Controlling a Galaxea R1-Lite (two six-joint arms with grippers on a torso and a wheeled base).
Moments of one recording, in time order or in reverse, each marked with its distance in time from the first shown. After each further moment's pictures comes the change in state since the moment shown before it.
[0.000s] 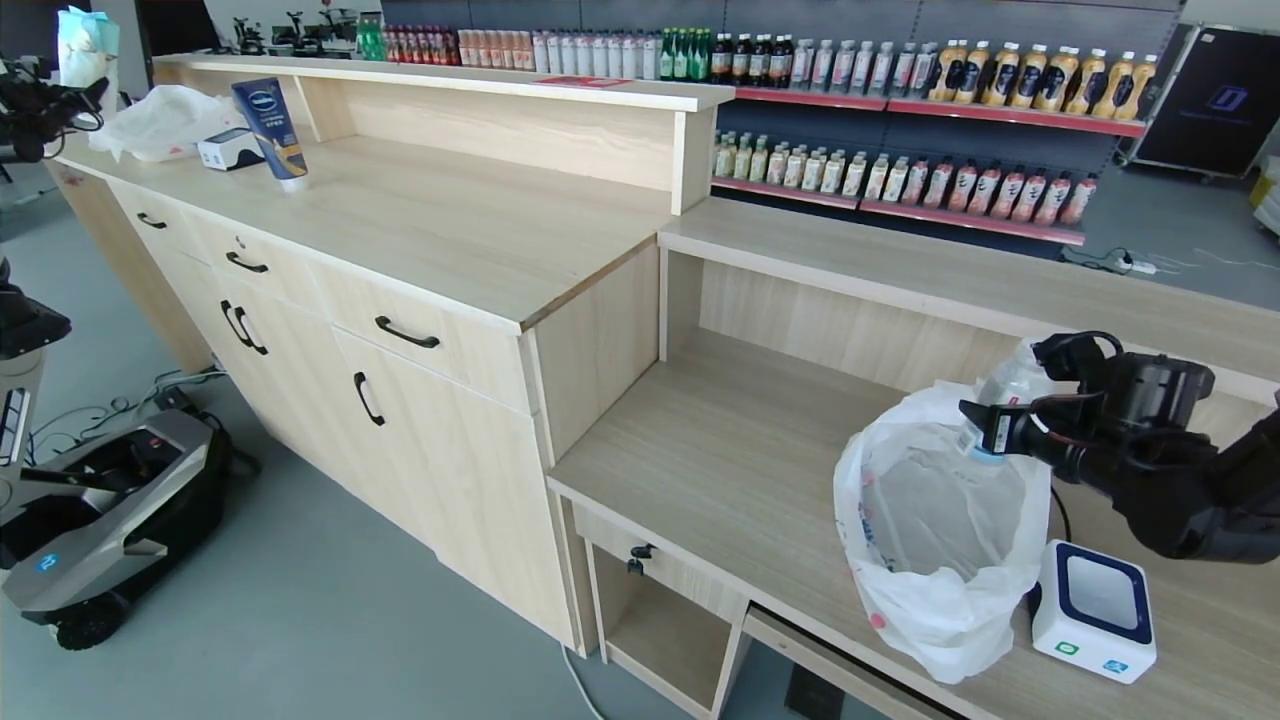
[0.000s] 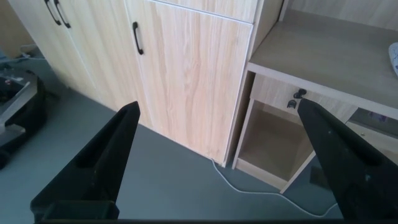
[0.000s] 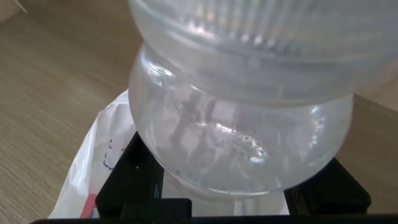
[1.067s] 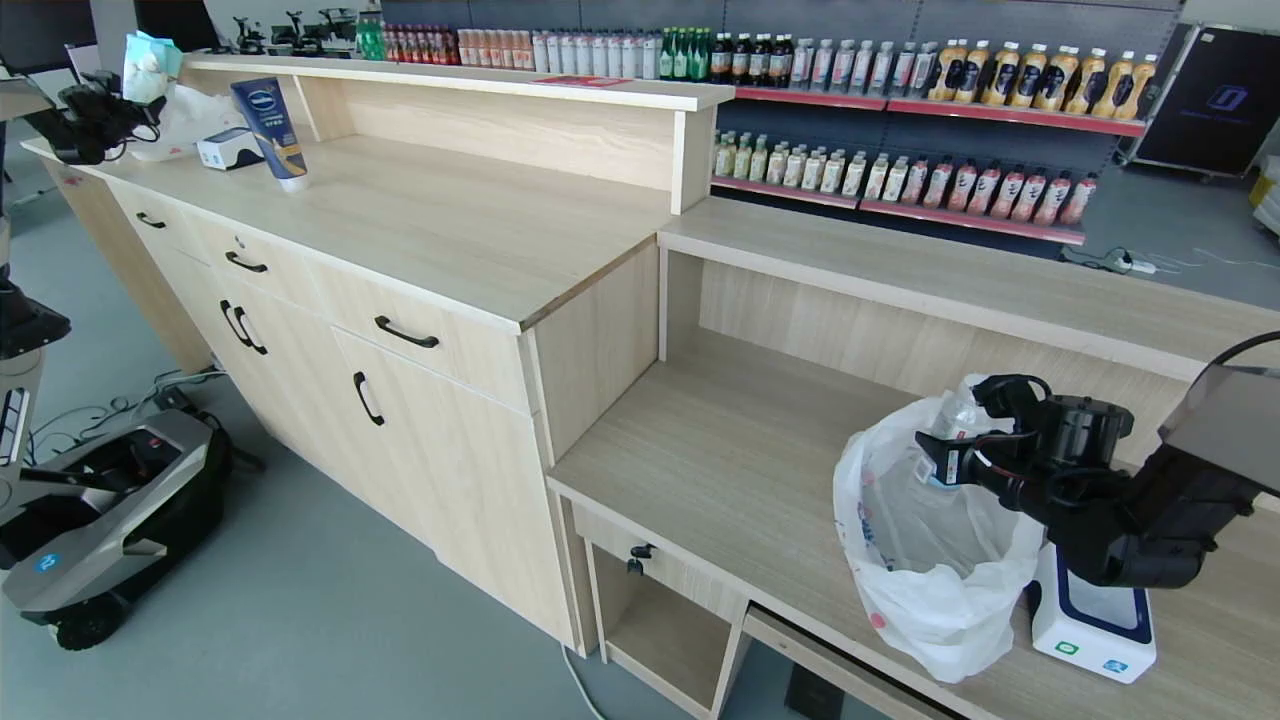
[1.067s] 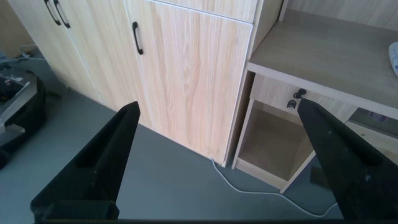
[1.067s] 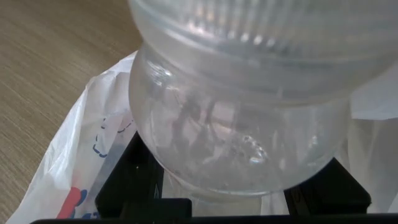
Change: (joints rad) left arm 0.000 0.000 0.000 0.000 0.000 0.000; right arm 0.050 0.201 -0.028 -0.145 0.001 -0.041
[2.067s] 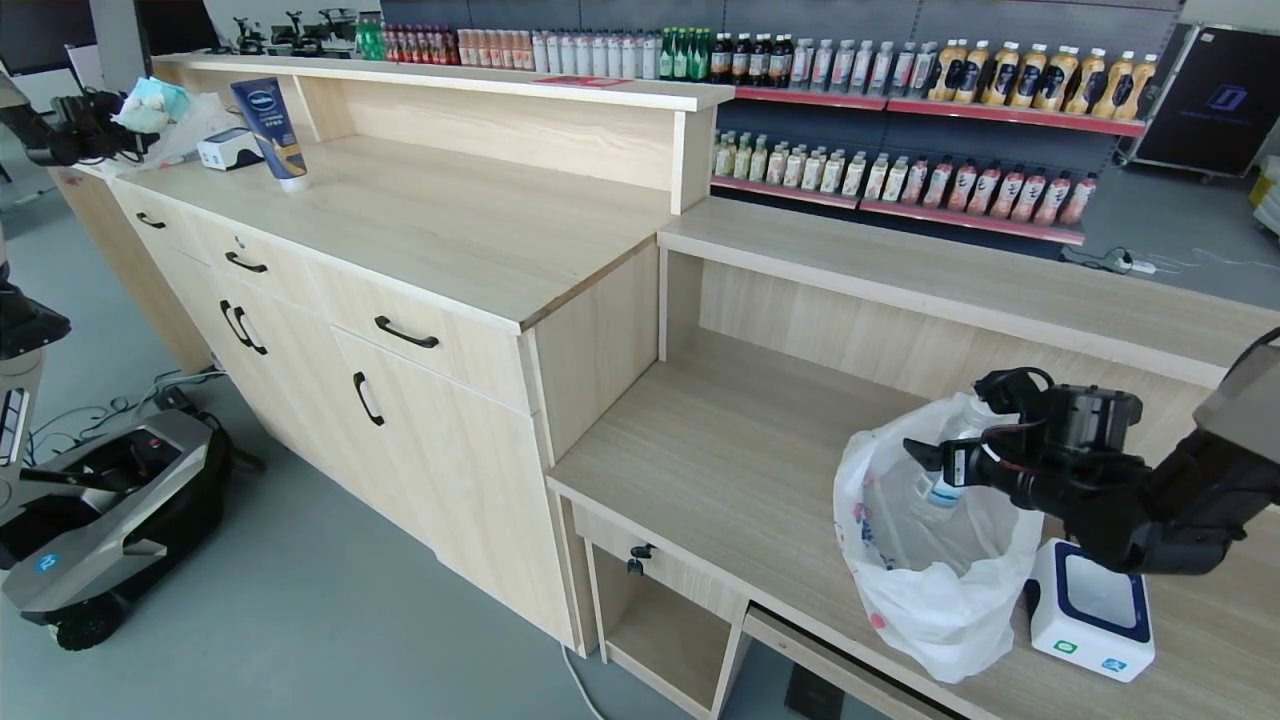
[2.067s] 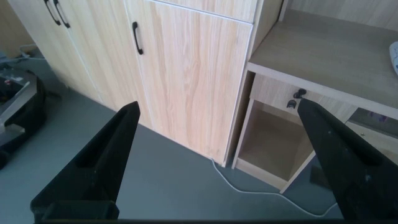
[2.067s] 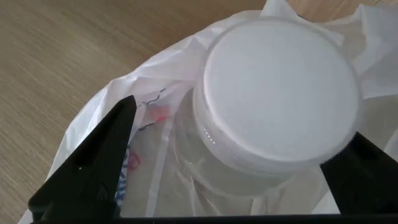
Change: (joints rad) left arm 0.000 0.000 0.000 0.000 0.000 0.000; right arm 0.004 -0.098 0.007 0.184 0.000 -0.023
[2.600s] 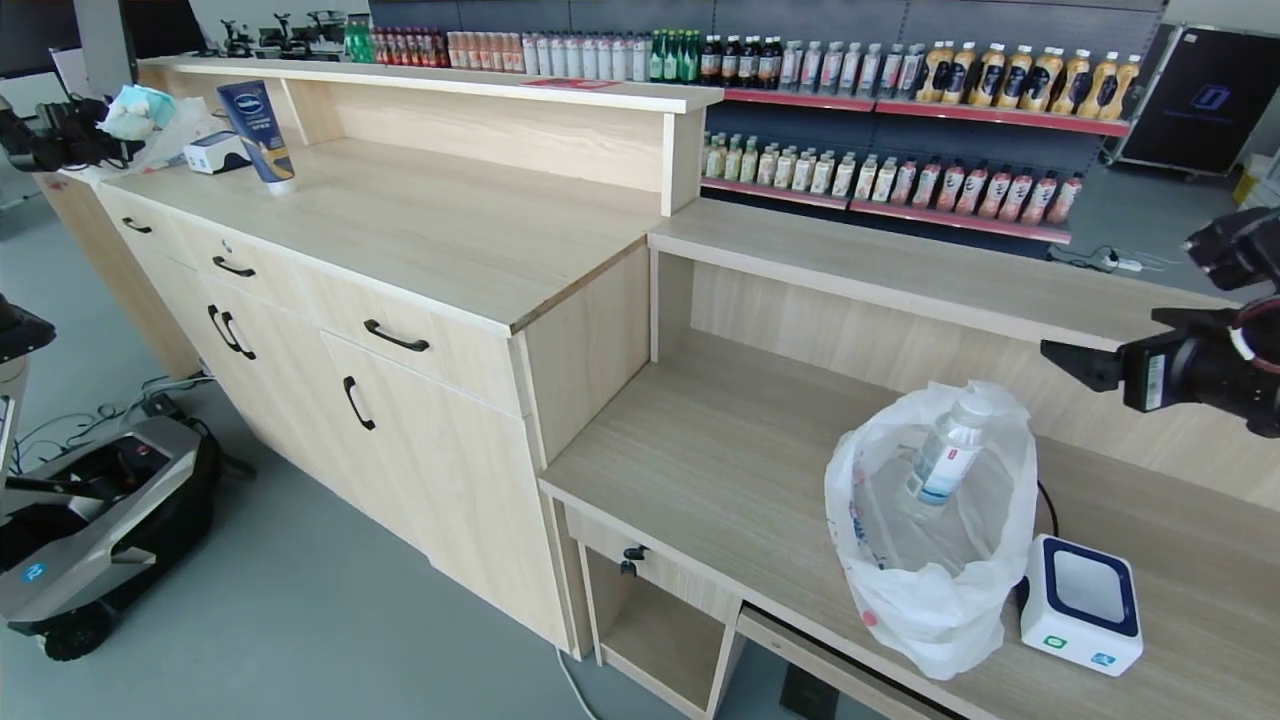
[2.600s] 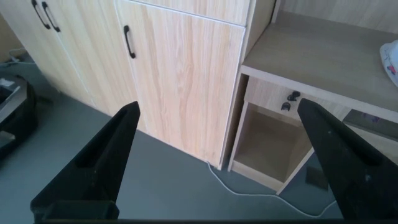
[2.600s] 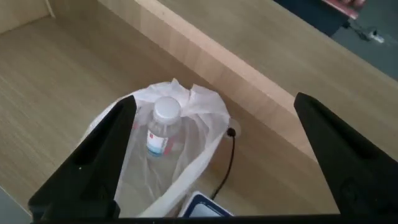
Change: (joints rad) left arm 0.000 0.000 0.000 0.000 0.000 0.000; right arm -0.073 -0.746 0.076 0.486 0.031 -0.202
